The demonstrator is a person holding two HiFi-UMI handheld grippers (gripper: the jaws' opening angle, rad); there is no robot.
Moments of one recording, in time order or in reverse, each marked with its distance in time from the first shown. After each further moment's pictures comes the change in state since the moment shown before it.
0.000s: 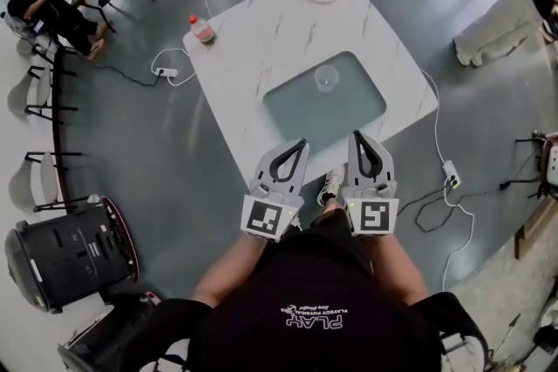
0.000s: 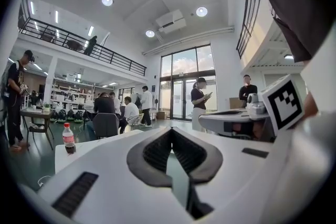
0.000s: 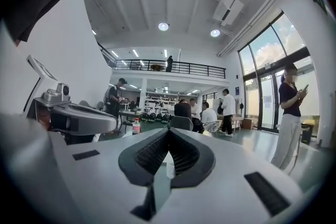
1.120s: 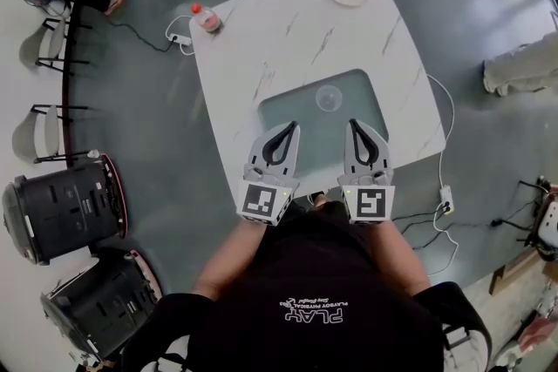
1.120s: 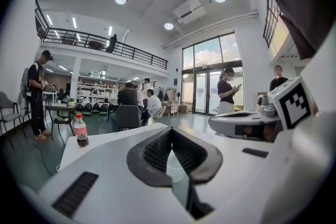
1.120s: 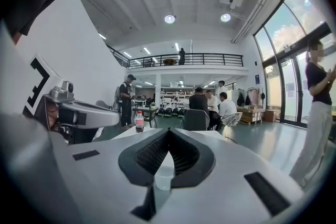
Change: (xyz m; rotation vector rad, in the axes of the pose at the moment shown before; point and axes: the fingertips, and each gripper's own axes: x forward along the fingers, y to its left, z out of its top) left arm 0.098 0.069 -0.028 -0.049 0.094 0.267; right arm 0.115 -0.055 -0.043 0.012 0.069 0.223
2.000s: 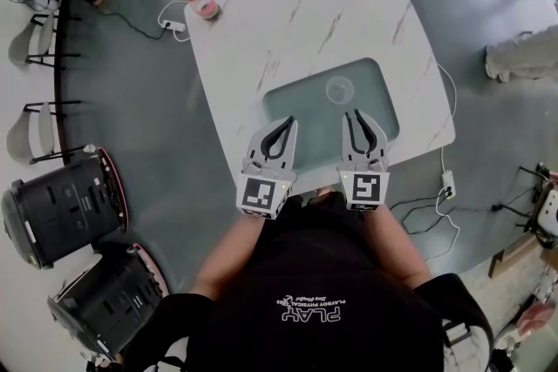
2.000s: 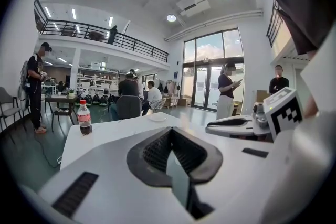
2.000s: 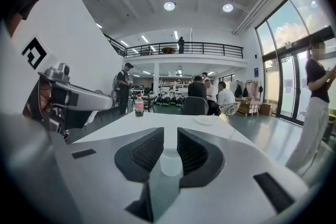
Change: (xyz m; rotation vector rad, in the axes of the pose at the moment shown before) left arm -0.003 0.034 -0.045 -0.011 0.090 -0.016; right arm 0.028 0.021 -0.069 -0.004 0.173 -0.018
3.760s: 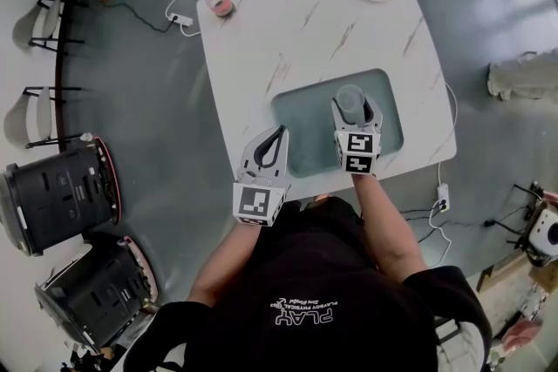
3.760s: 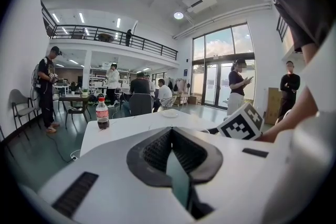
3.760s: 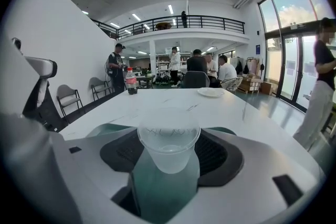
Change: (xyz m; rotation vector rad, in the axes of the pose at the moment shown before) left arm -0.026 0.031 -0.015 -0.015 0.026 0.120; right arm 0.094 -0.008 -0.073 0.071 0.251 0.008
